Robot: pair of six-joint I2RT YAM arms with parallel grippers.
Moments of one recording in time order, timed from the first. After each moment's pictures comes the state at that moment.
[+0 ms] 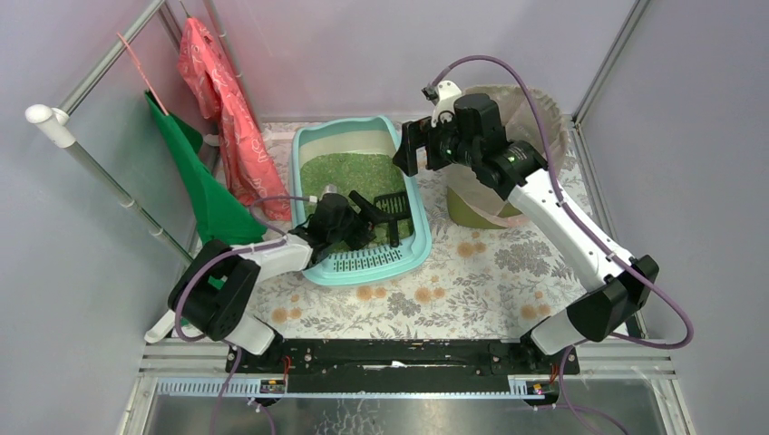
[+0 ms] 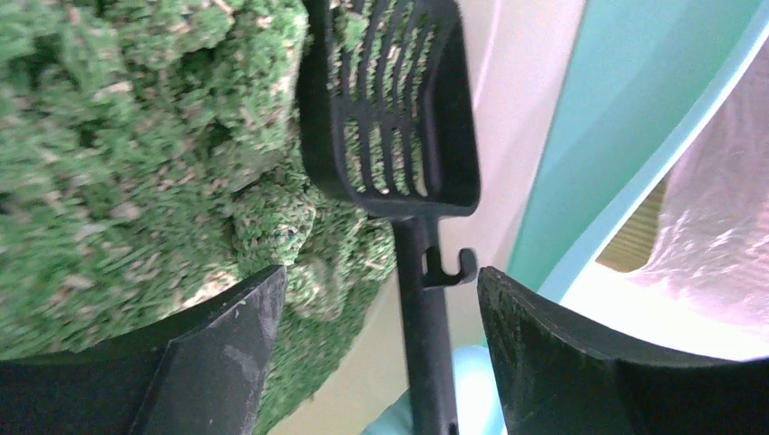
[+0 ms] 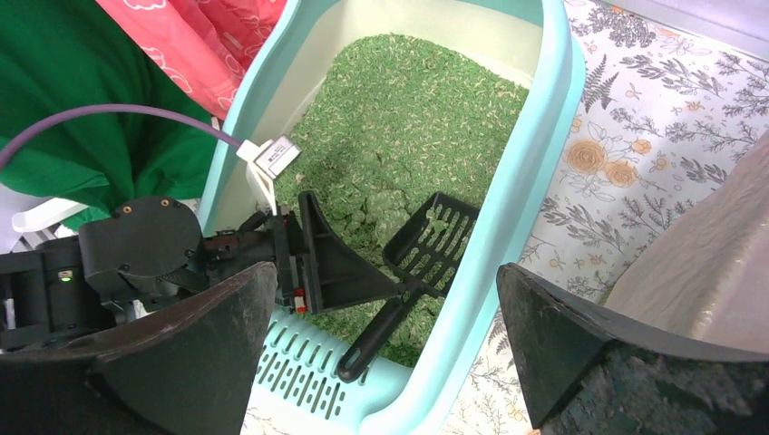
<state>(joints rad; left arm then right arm) -0.52 1.50 0.64 0.24 0.13 -1.27 0.59 1.52 1.63 -0.56 -0.17 0.19</state>
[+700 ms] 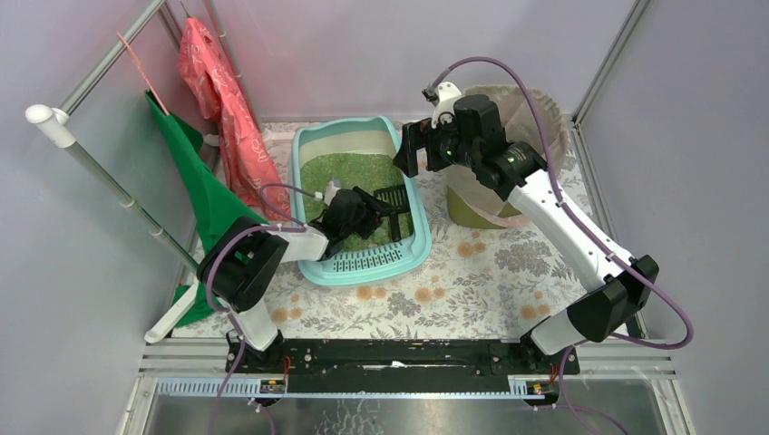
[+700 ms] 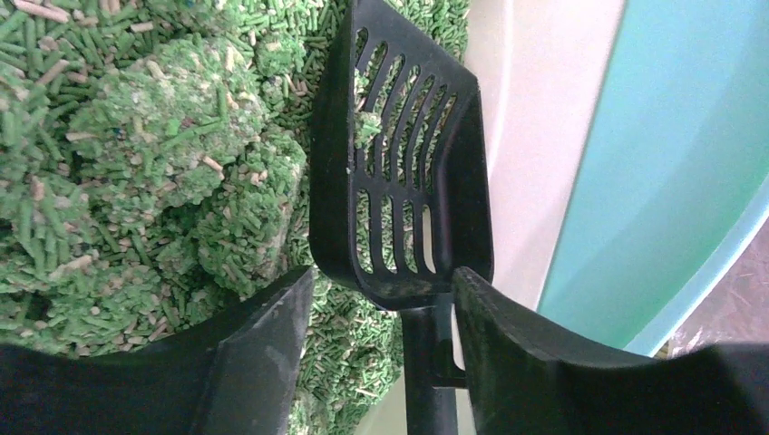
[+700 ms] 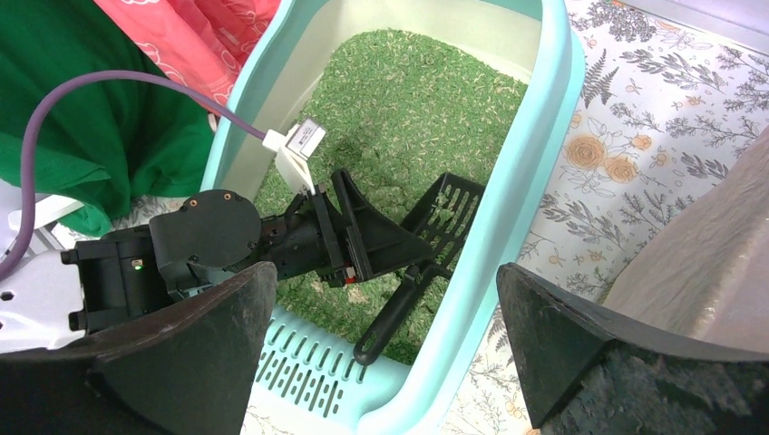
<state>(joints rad) -0.53 1.73 0.73 0.44 -0.04 -1.36 0.59 1.51 1.62 -0.56 -0.17 0.19</state>
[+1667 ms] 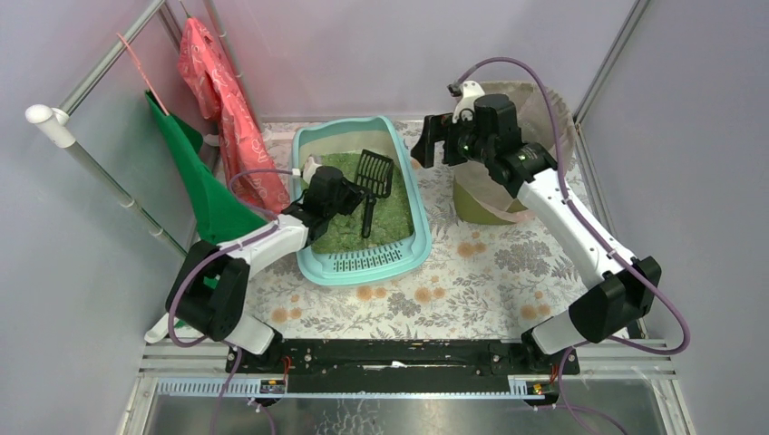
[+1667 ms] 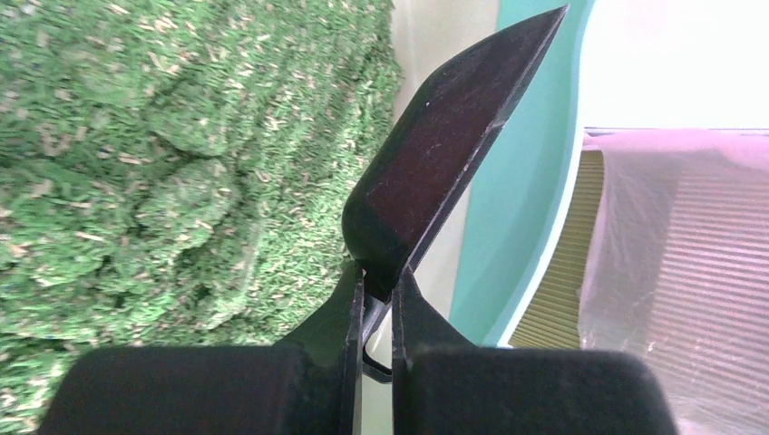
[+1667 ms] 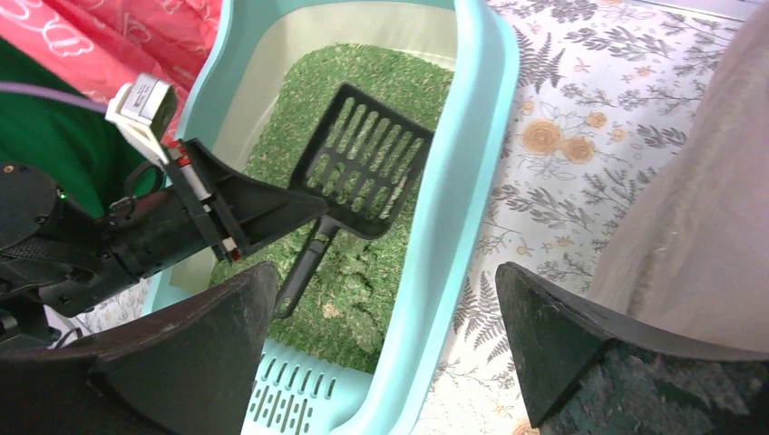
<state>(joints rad) -0.47 1.51 0.86 0.14 -0.11 -1.21 0.48 1.50 1.53 -0.48 -0.21 0.24</state>
